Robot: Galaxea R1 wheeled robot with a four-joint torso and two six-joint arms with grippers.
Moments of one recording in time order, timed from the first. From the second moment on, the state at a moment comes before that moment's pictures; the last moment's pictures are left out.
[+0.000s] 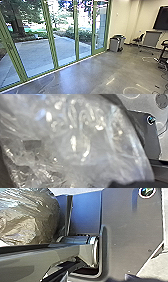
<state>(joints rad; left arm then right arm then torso) 1.47 3.00 -2.72 -0.30 0.05 0.31 -1.55 3.08 -2.71 -0.10 -0.04 0.14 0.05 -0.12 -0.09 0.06</state>
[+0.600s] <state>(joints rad) 1.47 3.00 -2.72 -0.30 0.05 0.31 -1.56 3.08 -2.71 -0.09 -0.04 0.14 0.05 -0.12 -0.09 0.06</state>
